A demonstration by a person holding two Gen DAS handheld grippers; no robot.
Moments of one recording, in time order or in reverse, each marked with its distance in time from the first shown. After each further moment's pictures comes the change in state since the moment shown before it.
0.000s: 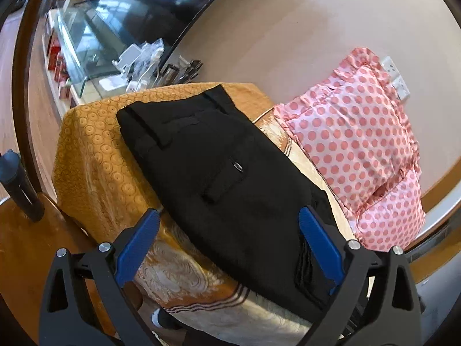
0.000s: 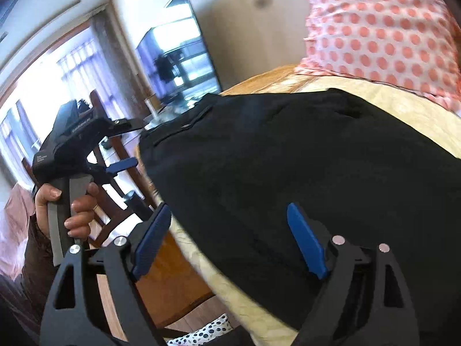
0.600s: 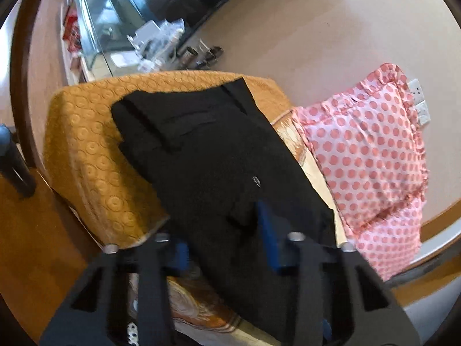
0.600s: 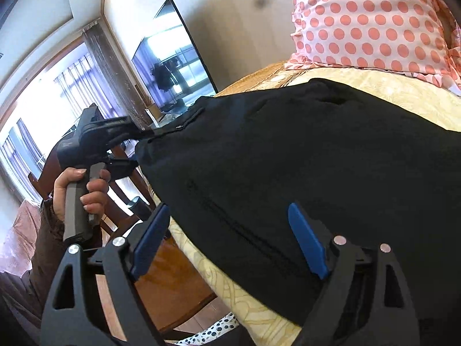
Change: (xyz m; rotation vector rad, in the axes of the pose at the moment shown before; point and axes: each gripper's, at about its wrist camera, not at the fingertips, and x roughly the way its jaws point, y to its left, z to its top) left arm 0.026 0.008 0.011 -0.130 0.028 0.039; right arm -0.023 0.002 -0.015 0.034 -0.019 0.023
